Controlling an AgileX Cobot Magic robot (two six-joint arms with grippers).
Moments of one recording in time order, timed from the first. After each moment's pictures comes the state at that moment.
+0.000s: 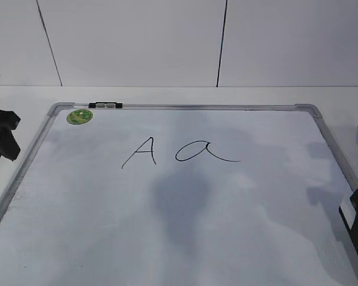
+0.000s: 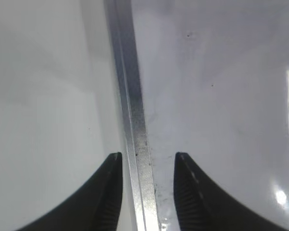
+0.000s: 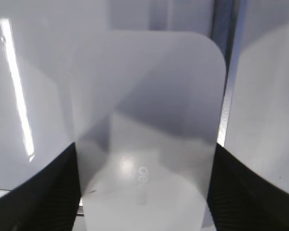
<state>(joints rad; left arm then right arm) 0.01 1.77 -1.16 -0.33 0.85 0.29 0.08 1.41 -0.79 0.11 1.01 0.00</state>
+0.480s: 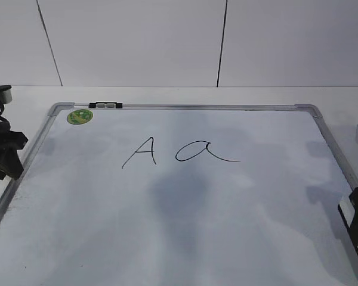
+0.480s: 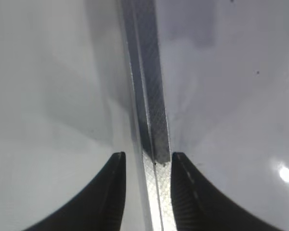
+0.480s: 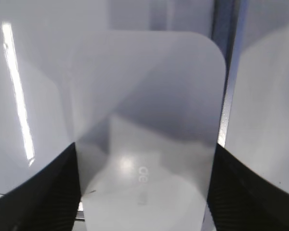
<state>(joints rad) 0.01 1.88 -1.16 -0.30 0.85 0.29 0.08 1.41 -0.79 0.11 0.99 0.00</state>
